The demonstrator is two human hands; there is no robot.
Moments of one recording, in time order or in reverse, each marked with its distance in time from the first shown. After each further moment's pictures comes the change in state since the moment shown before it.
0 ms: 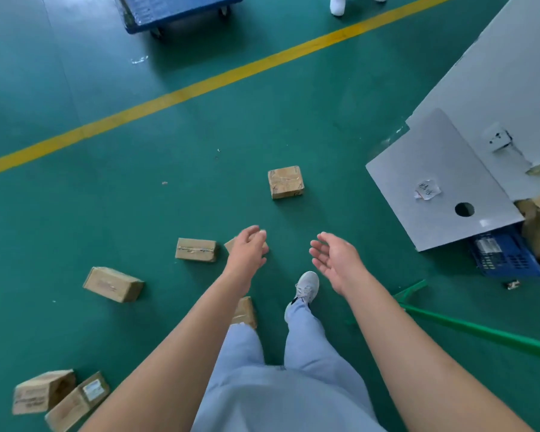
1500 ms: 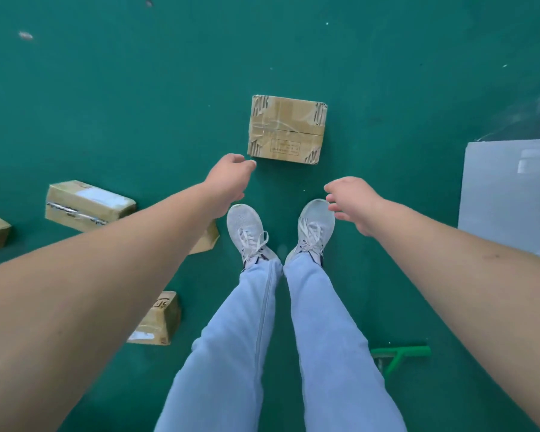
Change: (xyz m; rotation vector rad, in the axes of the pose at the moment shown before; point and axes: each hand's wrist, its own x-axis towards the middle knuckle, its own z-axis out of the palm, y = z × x) left_hand 0.682 -0.028 0.163 0.209 0.128 -0.472; right_hand 0.702 -0.143 0.077 -1.016 -0.077 0.366
